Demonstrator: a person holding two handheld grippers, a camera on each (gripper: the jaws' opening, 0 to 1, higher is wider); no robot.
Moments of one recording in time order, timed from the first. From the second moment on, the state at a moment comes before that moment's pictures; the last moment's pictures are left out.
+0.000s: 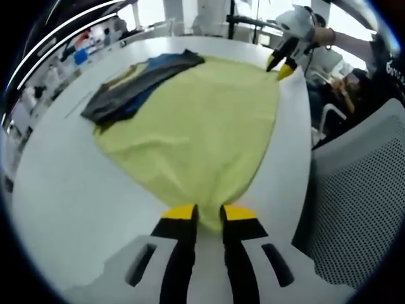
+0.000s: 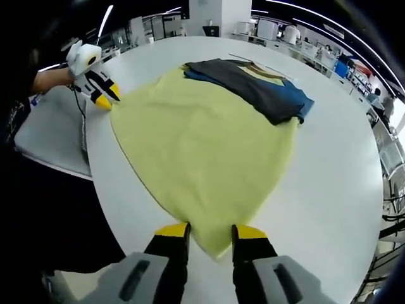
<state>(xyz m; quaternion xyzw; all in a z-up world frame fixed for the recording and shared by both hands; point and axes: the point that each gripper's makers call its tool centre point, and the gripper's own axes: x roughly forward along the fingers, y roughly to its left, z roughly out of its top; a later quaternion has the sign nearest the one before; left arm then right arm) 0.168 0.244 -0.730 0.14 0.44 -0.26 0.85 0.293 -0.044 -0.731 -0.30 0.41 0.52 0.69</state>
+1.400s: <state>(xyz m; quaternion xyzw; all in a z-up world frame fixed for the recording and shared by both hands) 0.164 0.245 -0.727 0.13 0.45 -0.26 0.85 0.298 -0.046 -0.732 -0.31 0.42 0.52 0.68</state>
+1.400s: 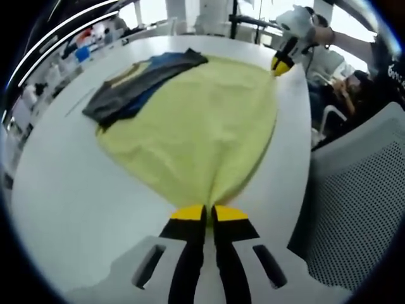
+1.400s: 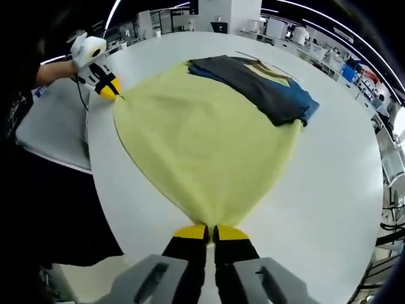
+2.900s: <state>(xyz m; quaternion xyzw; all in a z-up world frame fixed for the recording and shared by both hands) 0.088 0.228 -0.718 0.12 0.49 -0.32 0.81 0.216 -0.063 -0.724 -0.28 0.46 0.54 0.64</state>
